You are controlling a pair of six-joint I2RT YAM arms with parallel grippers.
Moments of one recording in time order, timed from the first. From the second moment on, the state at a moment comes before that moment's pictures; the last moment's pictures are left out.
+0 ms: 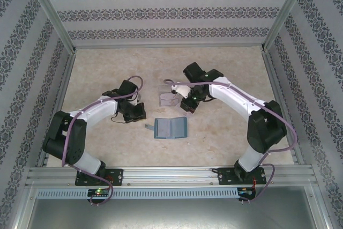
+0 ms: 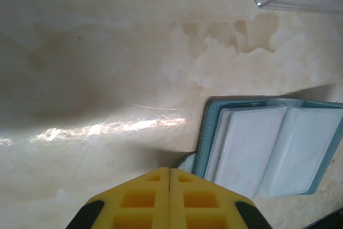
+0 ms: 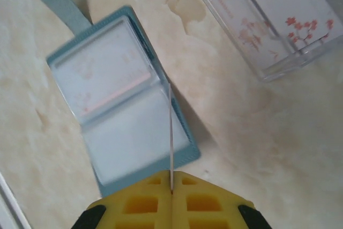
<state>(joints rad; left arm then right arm) -0.35 1.53 0.89 -0.62 0.38 -0.61 0.57 1.70 1.39 -1.01 -0.31 -0.46</state>
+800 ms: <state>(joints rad) -0.32 1.53 0.81 -0.56 0.40 -0.61 0.64 2.28 2.29 -1.43 -0.12 -0.93</state>
